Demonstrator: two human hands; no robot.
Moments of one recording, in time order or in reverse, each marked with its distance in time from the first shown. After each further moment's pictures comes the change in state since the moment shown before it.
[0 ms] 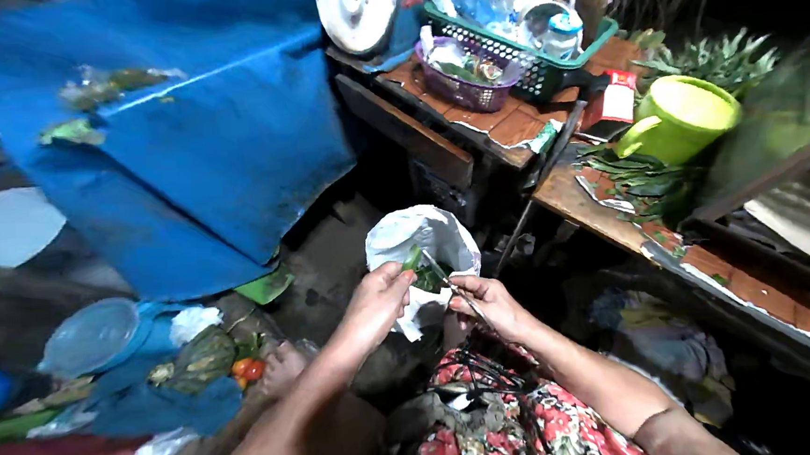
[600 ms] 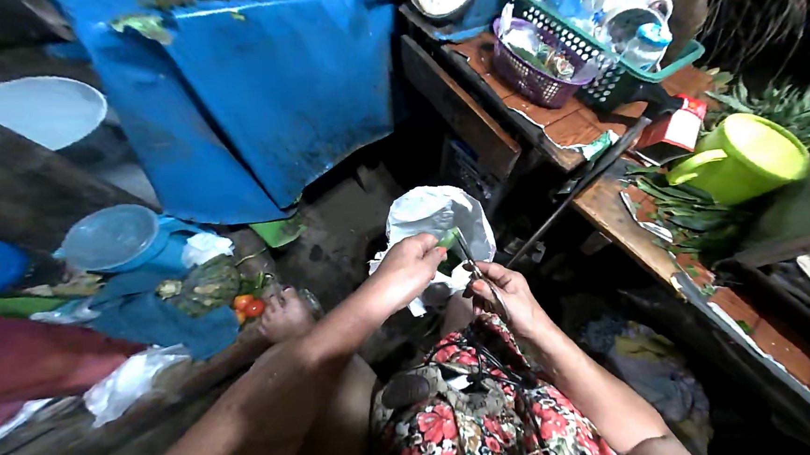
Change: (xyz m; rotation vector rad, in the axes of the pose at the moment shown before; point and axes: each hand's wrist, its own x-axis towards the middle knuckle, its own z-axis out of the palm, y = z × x) left_hand 0.008 -0.011 0.000 0.150 -0.069 0.016; right_hand 0.003 0.014 0.000 0.021 0.019 -0.019
